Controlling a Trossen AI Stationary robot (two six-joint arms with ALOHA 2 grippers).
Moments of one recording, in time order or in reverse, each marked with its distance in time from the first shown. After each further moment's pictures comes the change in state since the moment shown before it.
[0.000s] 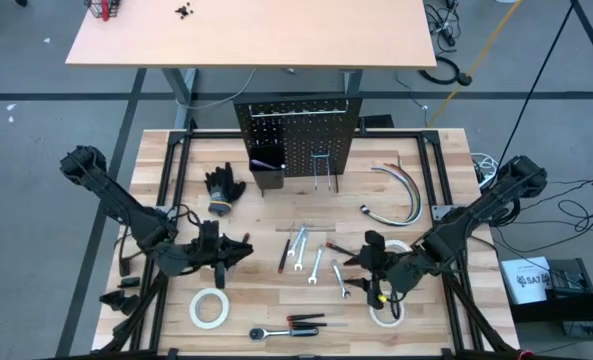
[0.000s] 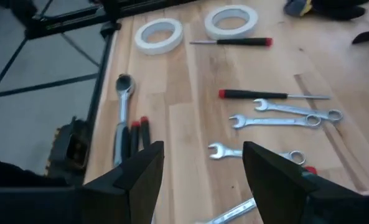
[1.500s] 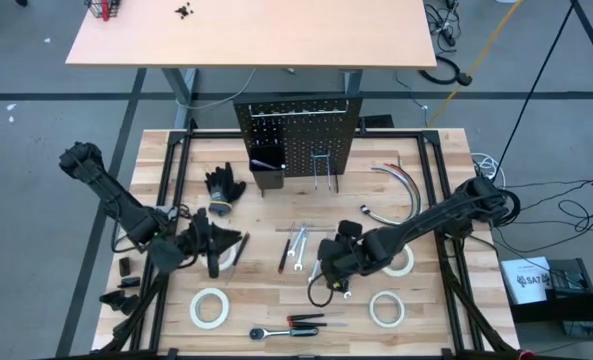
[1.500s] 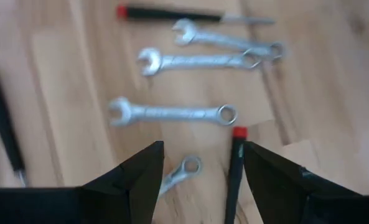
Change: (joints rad) left arm -0.003 -0.135 0.000 -0.318 -0.097 0.050; right arm -0.244 0.445 0.438 -0.573 -0.167 -0.038
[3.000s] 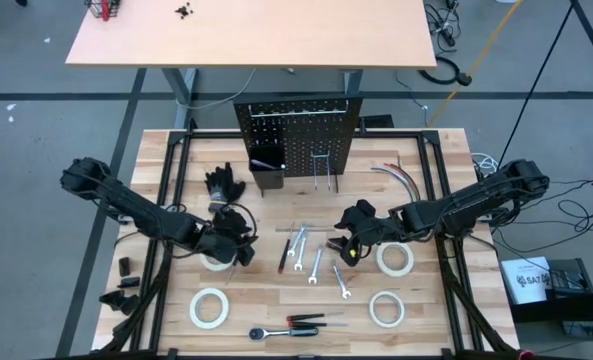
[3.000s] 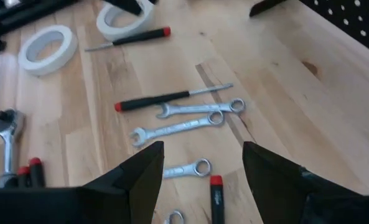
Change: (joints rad) left arm 0.332 0.336 0.000 -0.106 0.374 -0.263; right arm -0.111 -0.426 -0.519 0.596 0.036 0.042
